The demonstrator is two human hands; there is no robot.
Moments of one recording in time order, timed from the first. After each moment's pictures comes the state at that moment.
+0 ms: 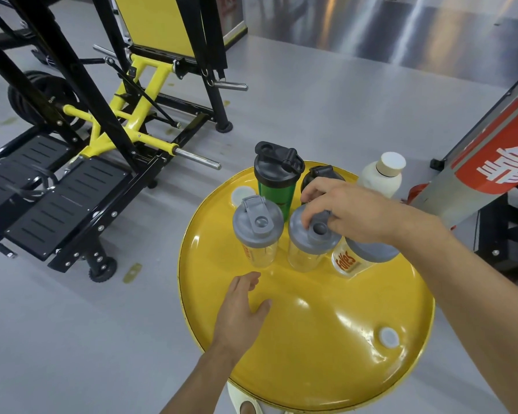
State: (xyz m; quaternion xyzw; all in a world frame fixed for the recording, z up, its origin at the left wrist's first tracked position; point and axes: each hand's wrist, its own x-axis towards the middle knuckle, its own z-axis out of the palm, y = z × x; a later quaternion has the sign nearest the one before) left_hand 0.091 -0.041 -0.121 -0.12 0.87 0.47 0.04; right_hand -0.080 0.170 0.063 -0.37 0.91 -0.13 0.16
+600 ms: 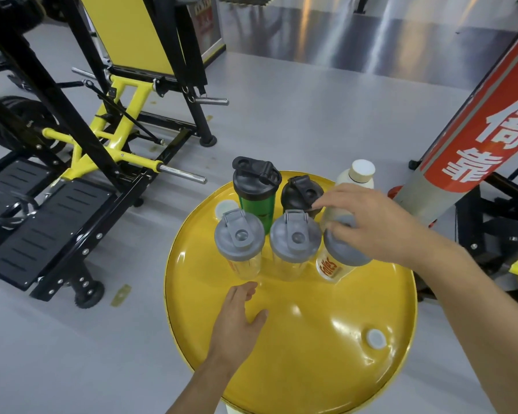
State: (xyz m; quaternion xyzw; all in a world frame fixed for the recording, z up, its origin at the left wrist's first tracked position) left_hand 0.082 -0.030 -0.121 -0.07 0.88 0.46 0.05; right_hand -0.052 0.220 0.072 -0.26 0.94 -0.23 0.04
